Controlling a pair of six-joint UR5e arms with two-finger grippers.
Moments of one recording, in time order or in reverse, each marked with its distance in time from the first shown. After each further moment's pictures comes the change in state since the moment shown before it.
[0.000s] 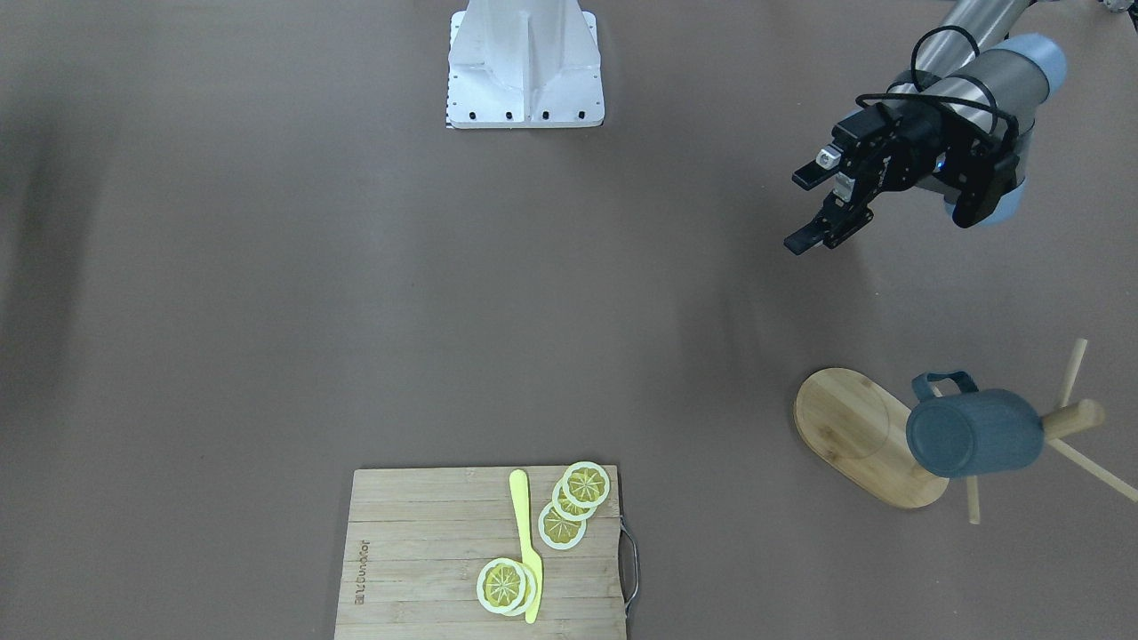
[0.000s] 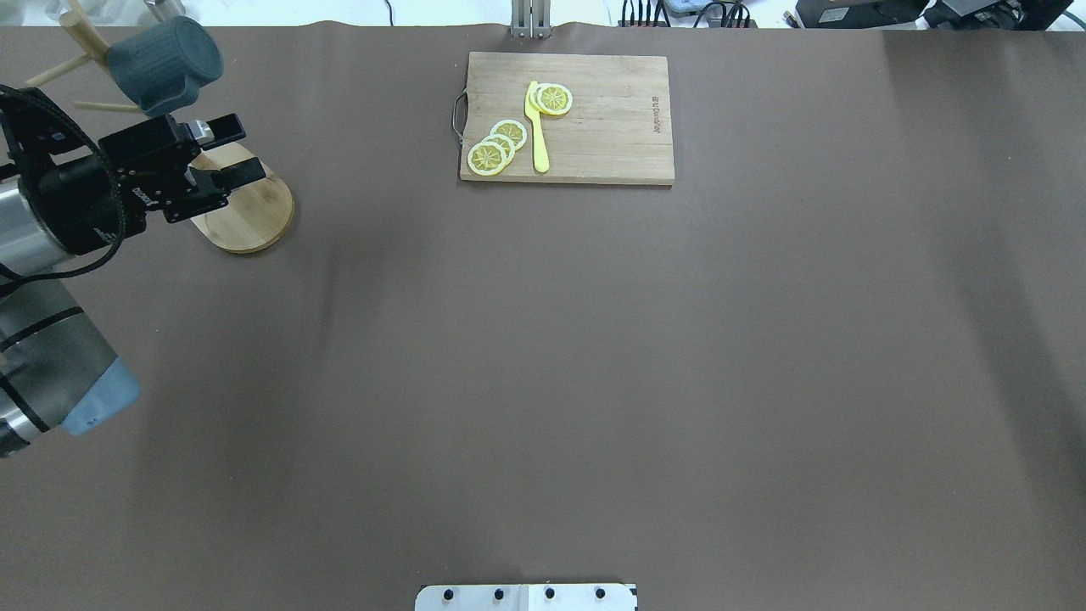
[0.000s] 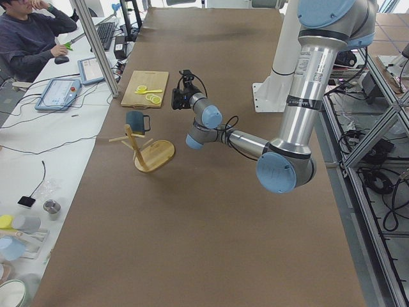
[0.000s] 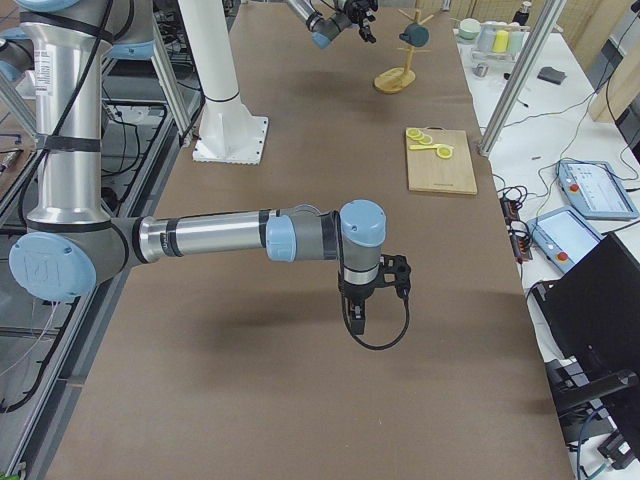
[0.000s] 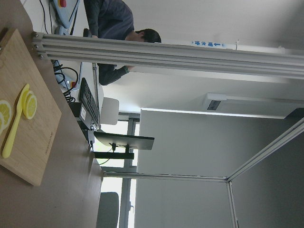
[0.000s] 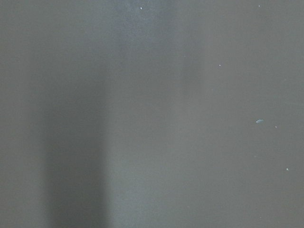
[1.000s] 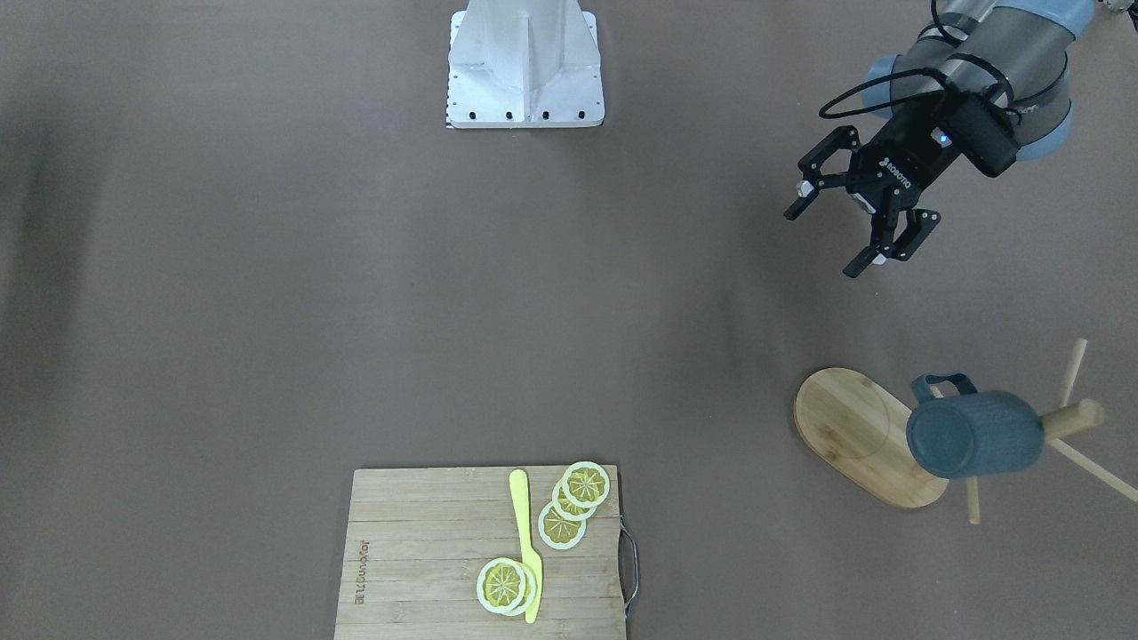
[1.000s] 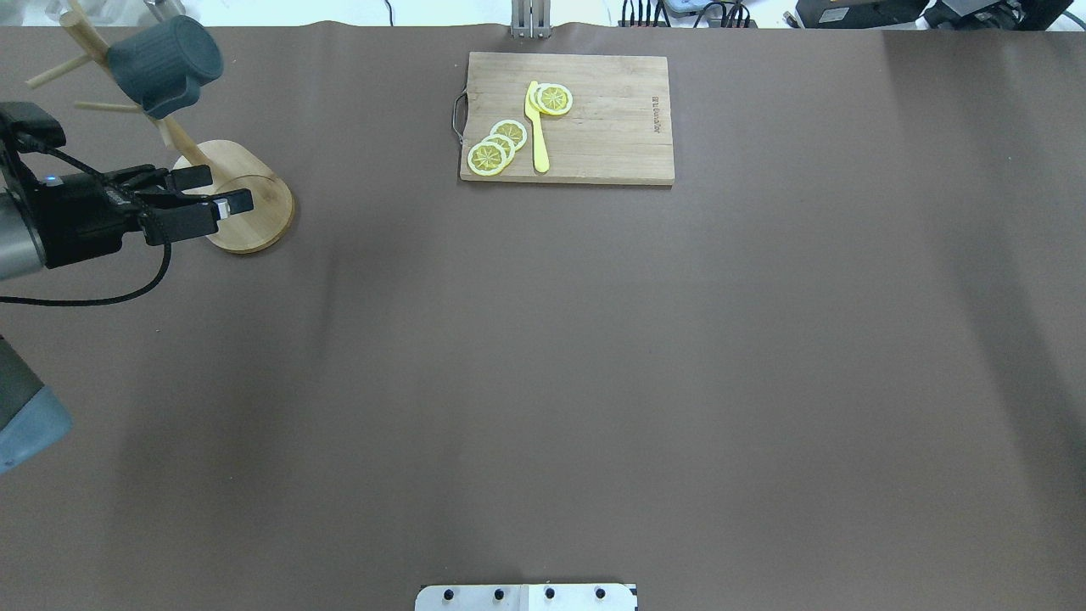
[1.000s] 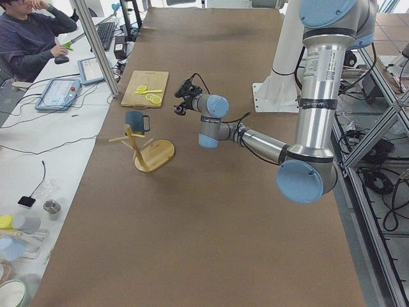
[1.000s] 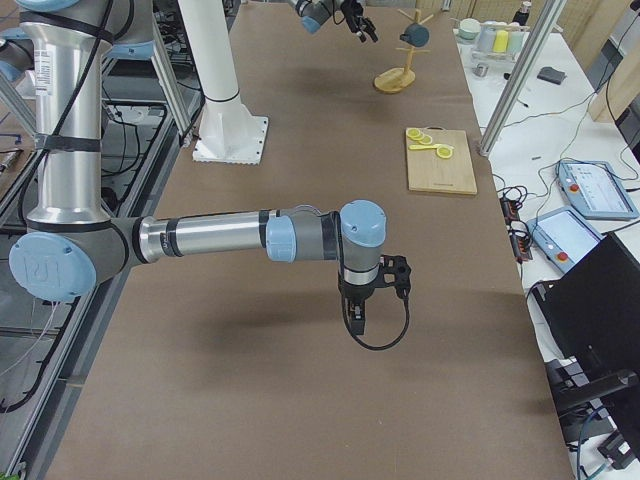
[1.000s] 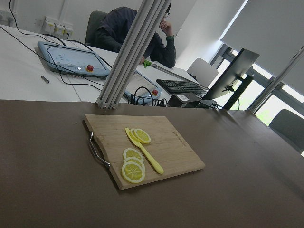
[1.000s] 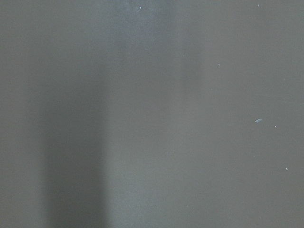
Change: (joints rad) left arm -0.030 0.133 -0.152 0.451 -0.059 0.838; right arm 0.000 0.000 -0.002 0.000 -0.001 0.000
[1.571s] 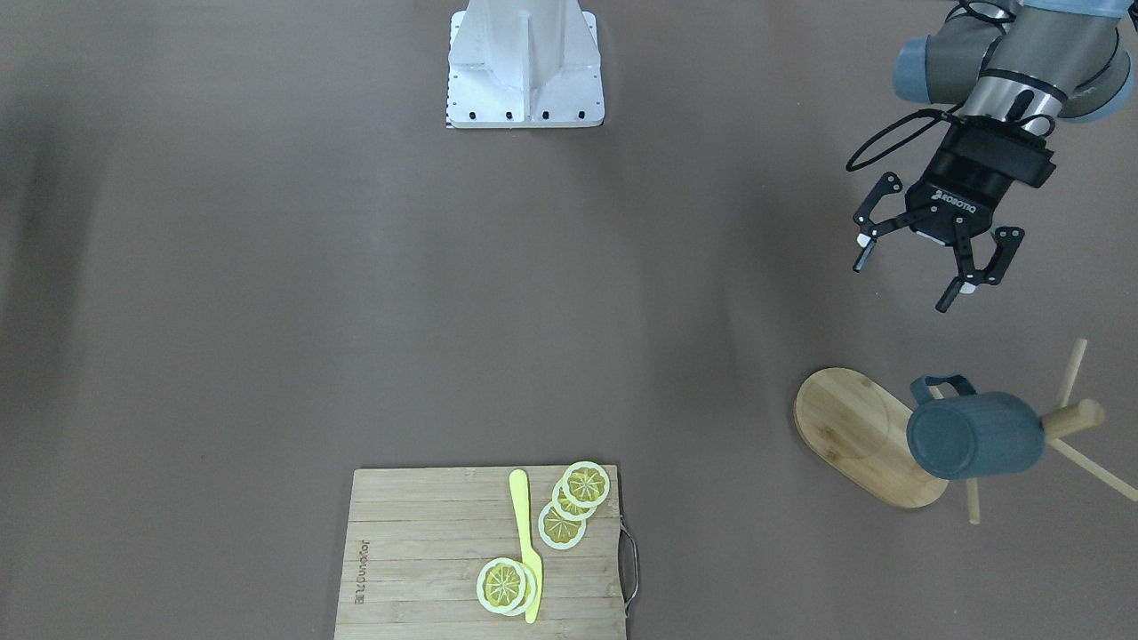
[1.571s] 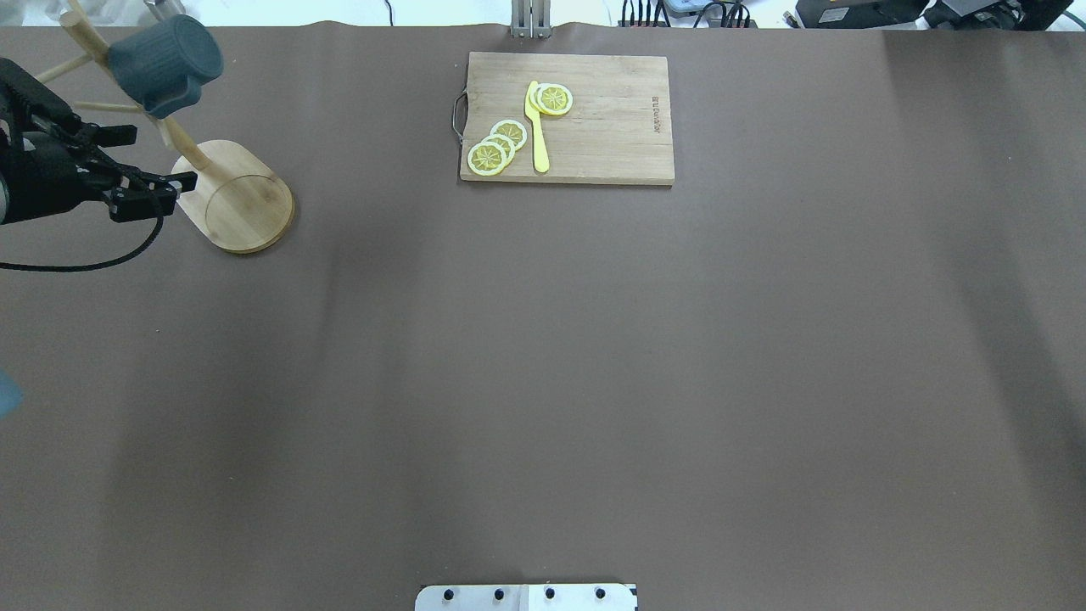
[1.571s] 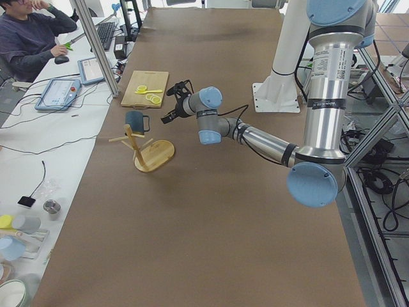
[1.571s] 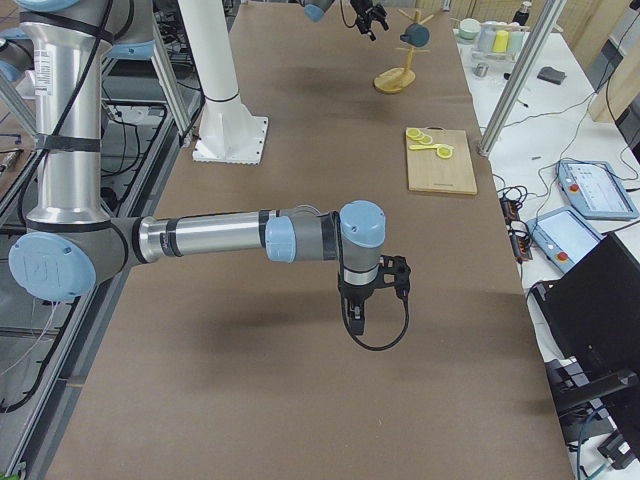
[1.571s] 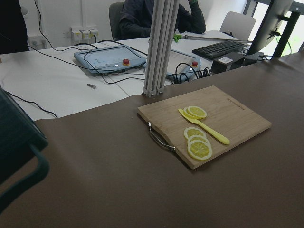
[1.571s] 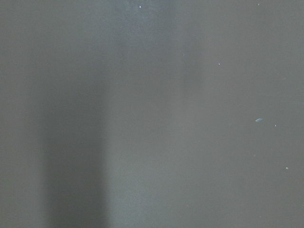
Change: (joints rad) left arm -0.111 0.034 -0.085 0.408 0.001 0.452; right arm 0.000 -0.001 0.000 0.000 0.001 0.000
